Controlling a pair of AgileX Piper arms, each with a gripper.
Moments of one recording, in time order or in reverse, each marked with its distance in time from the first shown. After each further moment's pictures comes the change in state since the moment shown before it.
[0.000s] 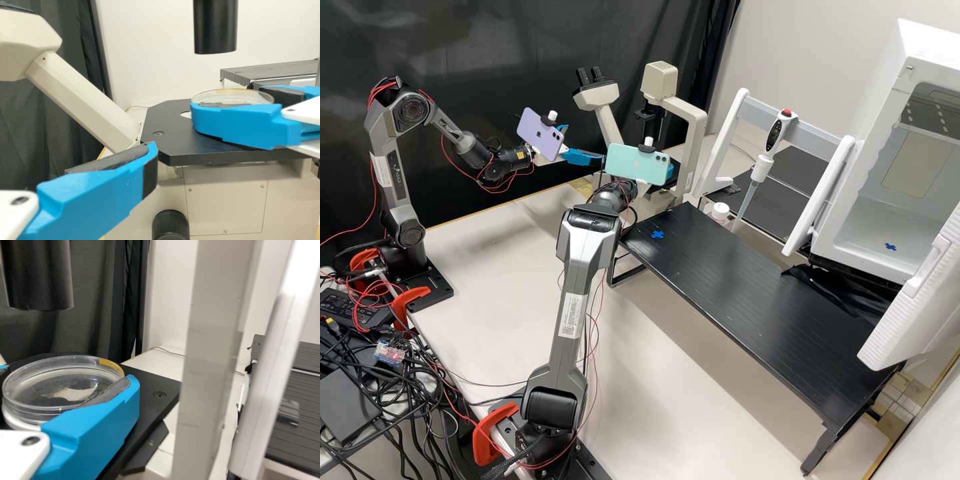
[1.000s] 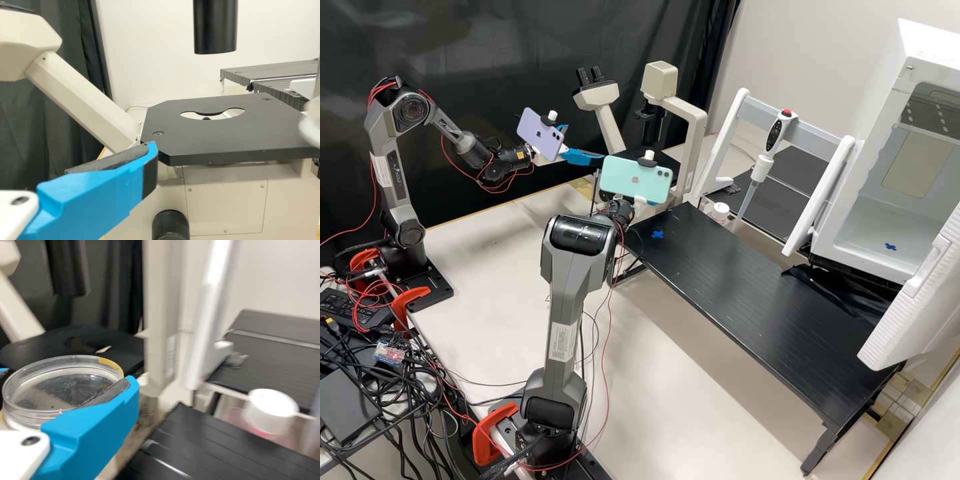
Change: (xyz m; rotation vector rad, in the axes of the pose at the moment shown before) left arm 0.000 0.000 0.000 0.000 0.000 0.000; right arm -0.131 0.025 0.042 0.041 0.148 0.147
